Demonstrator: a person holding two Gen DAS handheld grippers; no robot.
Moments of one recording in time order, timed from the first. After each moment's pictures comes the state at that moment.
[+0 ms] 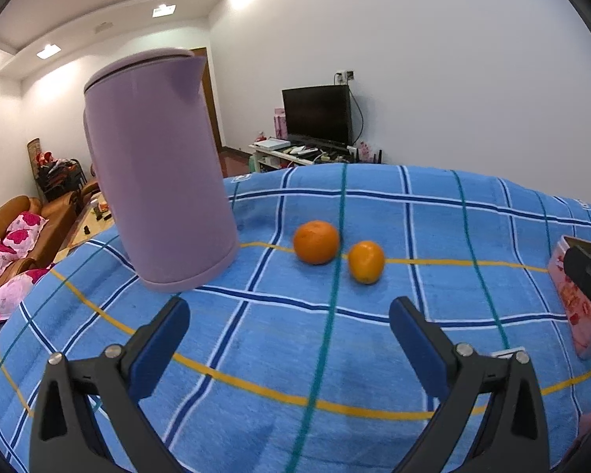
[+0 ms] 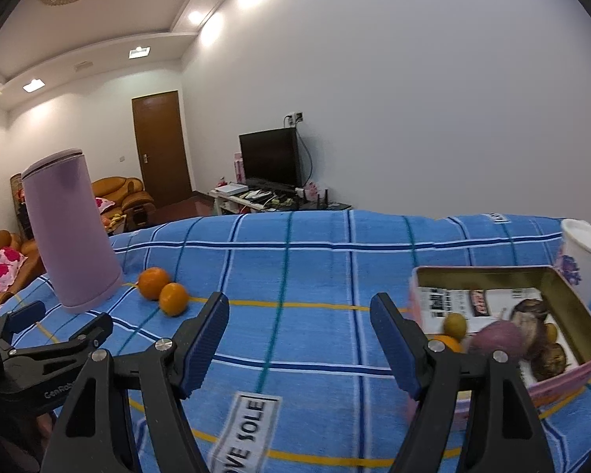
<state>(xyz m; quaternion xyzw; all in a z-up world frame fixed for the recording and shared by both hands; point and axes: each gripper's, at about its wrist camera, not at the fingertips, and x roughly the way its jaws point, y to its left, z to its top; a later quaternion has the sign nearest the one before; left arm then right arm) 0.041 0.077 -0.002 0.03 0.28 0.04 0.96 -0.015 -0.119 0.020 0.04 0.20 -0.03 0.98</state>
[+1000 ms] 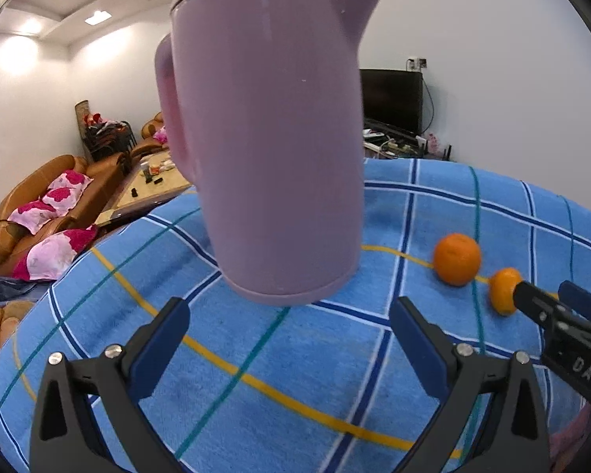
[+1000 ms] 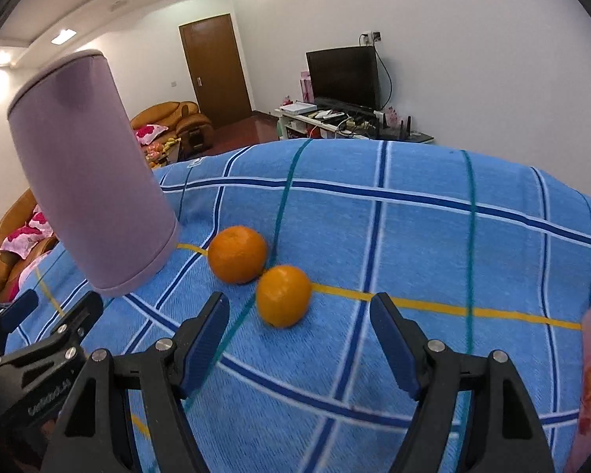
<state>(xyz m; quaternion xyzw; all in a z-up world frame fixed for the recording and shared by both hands) 0.087 0.170 -0.014 -0.01 0.32 0.14 0.94 0.119 -0.019 -0.015 0.03 0.35 0.09 0.93</state>
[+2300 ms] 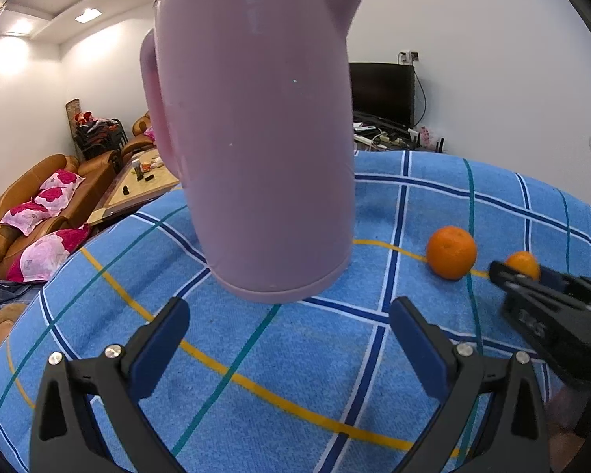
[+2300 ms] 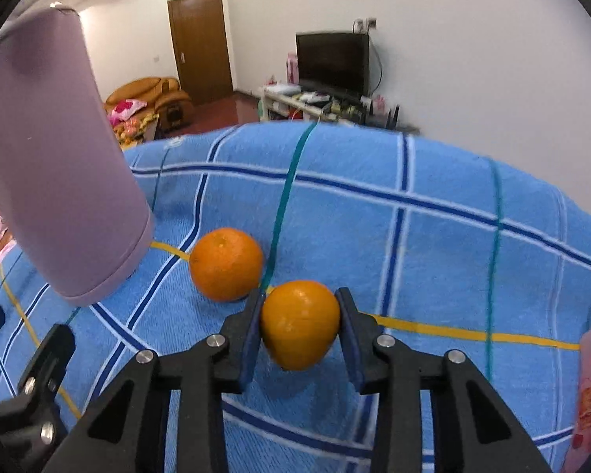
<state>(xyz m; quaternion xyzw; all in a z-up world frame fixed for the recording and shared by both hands) 0.090 0.168 -0.018 0.00 0.33 0.13 0.94 0.139 0.004 -0.018 -0.01 0.37 0.05 0.93</state>
